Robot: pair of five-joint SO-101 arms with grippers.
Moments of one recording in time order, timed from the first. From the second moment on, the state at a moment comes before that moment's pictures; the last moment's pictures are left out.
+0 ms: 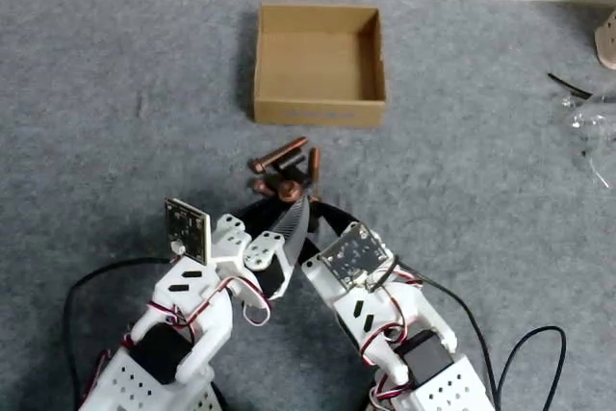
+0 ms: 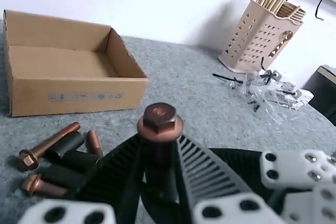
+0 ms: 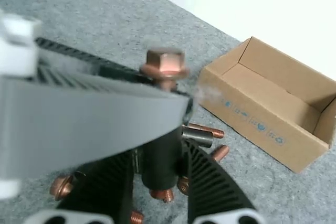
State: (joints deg) left arm 30.8 -103.9 94.0 27.4 26.9; right arm -37.3 -102.7 96.0 28.4 16.2
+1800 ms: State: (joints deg) left arm -4.4 -103.7 94.1 32.7 6.9; right arm -27.4 -102.7 96.0 28.4 16.3
